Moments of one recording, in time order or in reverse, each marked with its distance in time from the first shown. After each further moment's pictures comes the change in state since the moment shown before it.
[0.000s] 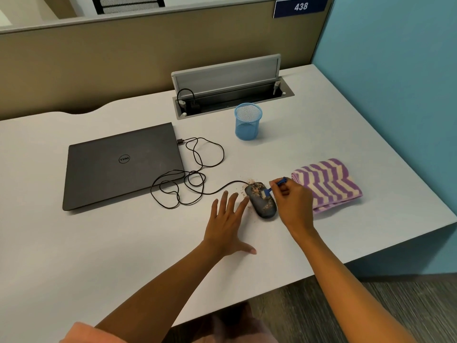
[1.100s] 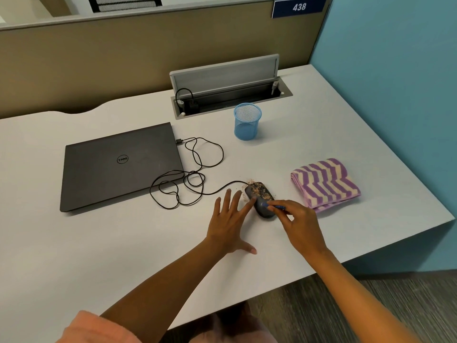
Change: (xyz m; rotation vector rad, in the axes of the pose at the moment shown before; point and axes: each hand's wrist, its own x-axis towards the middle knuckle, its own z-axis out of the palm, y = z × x) left_hand 0.005 0.003 -0.007 0.073 -0.038 0.050; right_hand -0.039 0.026 -0.022 0.034 -0.235 -0.271
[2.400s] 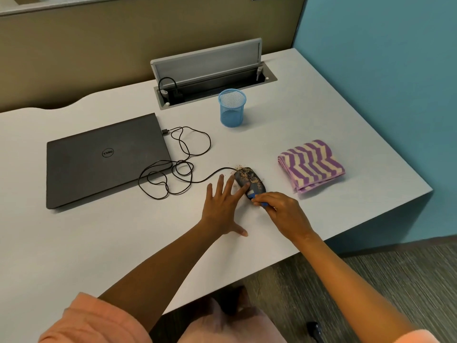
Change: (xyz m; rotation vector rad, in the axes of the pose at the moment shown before) left_hand 0.003 0.010 -0.009 0.052 -0.058 -0.002; right_hand -0.018 -0.001 0.002 -0.171 -0.103 -0.113
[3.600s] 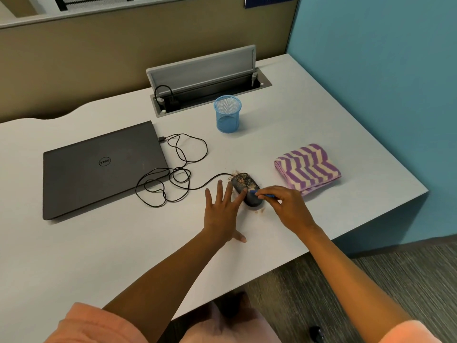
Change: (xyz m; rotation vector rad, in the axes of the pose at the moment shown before) left_hand -0.001 0.013 -0.006 0.091 -0.034 -0.059; right_hand 0.020 0.023 -0.008 0.262 0.041 0.136
